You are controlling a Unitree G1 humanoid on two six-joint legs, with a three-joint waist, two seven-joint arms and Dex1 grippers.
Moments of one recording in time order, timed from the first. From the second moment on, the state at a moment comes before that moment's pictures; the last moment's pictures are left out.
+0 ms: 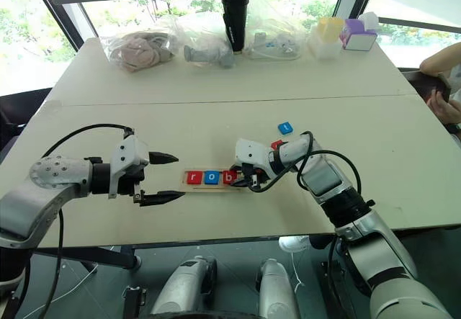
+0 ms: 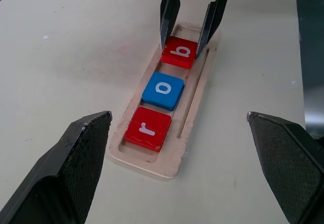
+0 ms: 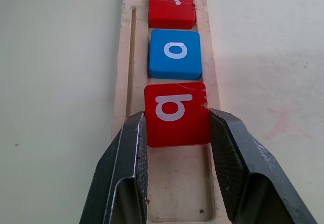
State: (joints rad) left arm -0.26 0.86 -0.03 -0.43 -0.42 0.60 -1.02; right arm -0.67 -0.53 0.41 0.12 0.02 0.34 1.22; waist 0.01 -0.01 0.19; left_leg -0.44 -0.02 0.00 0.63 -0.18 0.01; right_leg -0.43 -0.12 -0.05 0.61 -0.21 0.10
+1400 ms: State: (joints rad) left arm -0.26 0.83 -0.05 -0.42 -0.42 0.59 -1.00; right arm -0.69 -0.48 0.42 0.12 0.02 0.42 1.20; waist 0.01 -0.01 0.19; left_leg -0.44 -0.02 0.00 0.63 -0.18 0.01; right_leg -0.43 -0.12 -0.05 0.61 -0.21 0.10
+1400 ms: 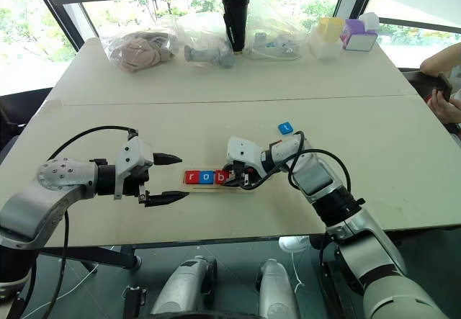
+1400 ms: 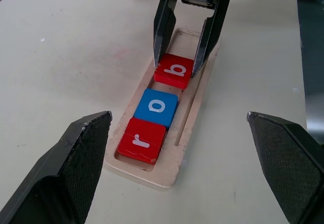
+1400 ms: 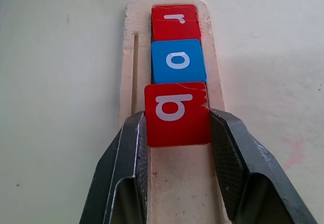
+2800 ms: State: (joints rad) left arm -0.26 0.82 -0.06 -0.40 -0.40 0.57 -0.98; right arm -0.66 -0.45 0.41 0.12 0.07 0.46 1.19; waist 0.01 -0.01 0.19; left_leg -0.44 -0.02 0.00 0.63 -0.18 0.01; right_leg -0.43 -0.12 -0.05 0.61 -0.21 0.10
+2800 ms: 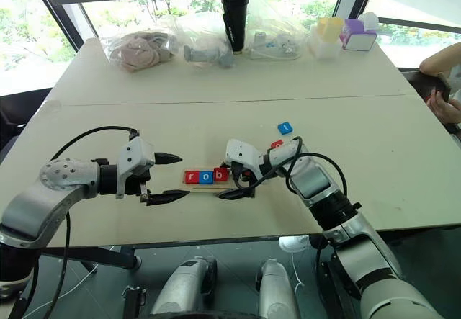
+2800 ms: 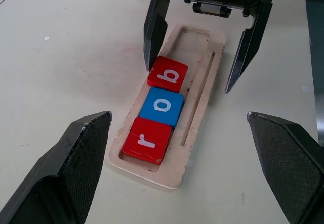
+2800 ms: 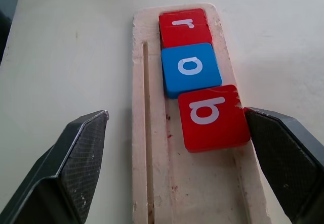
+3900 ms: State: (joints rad) left arm -0.29 0.82 -0.05 -0.42 -0.45 0.58 -1.00; right arm -0.61 -0.44 -0.09 -0.10 0.22 0.79 0.73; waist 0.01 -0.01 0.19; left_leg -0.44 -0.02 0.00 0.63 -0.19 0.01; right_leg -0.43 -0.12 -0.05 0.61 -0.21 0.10
